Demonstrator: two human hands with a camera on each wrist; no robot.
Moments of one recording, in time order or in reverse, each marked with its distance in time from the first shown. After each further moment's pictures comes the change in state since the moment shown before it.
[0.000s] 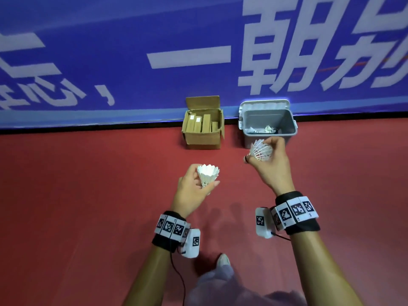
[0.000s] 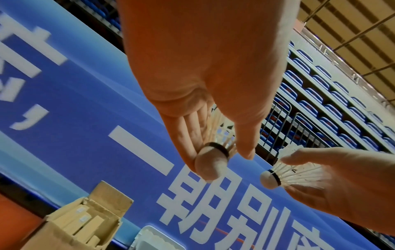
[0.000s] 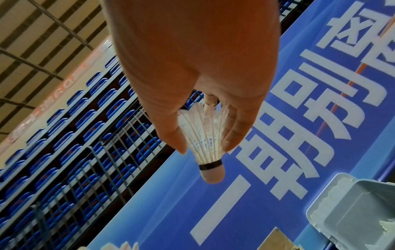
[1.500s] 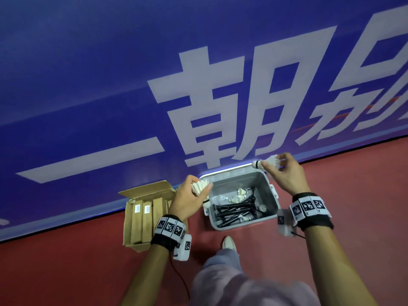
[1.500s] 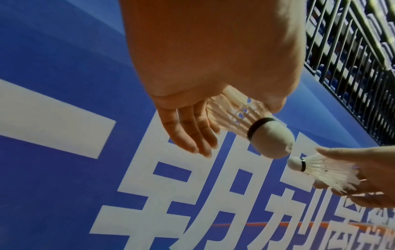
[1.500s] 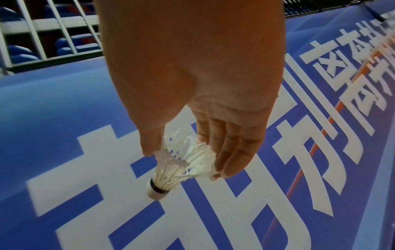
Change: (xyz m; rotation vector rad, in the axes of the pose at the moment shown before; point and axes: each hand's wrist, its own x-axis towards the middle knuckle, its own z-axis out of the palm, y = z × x) left_hand 0.874 0.079 0.281 0.401 -0.239 0.079; right_hand 0.854 0.191 -0.050 -0.209 0.103 0.320
